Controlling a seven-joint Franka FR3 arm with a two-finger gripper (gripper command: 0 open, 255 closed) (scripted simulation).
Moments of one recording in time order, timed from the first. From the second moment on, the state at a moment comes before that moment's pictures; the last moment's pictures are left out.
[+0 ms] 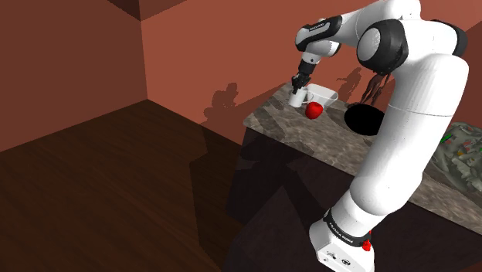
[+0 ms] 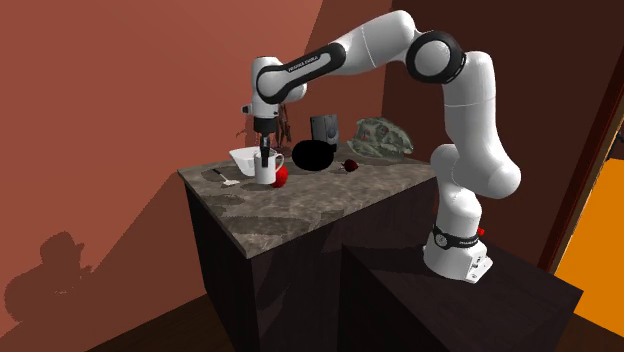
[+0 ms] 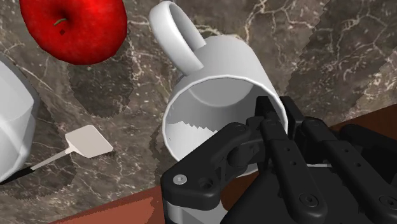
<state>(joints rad) -0.25 0.27 -0.56 -1.73 0.18 2.02 -0.59</state>
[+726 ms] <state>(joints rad) -0.26 0.24 -0.57 -1.62 0.16 1.88 -0.58</state>
